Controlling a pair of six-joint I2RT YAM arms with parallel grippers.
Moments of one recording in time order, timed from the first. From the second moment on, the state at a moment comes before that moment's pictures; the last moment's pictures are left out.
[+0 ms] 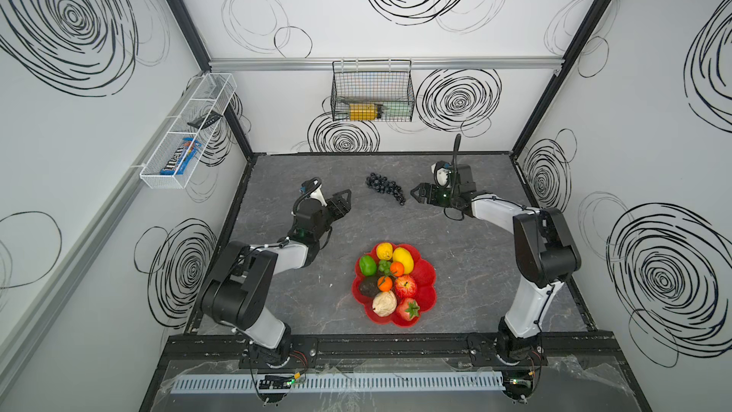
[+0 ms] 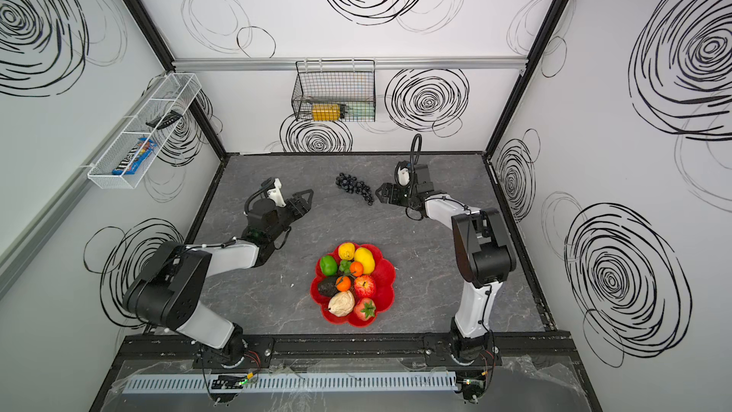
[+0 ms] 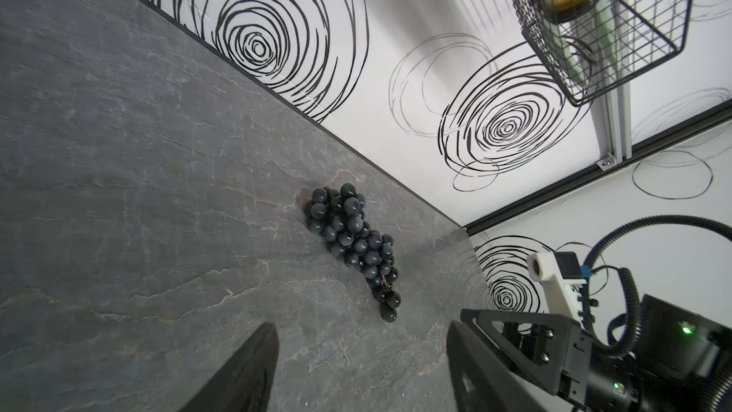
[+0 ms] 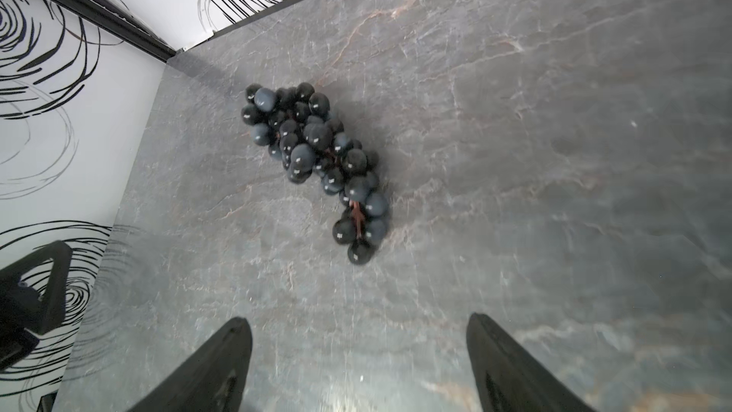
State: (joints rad) left arm -0.26 1.66 0.60 0.86 0.16 -0.84; right arm 0.26 1.93 1.24 -0.02 -0.42 0.39
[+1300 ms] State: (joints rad) left arm -0.21 1.88 0.60 1.14 0.30 -0.91; right arm 0.48 2.31 1.63 -0.20 -0.60 0.24
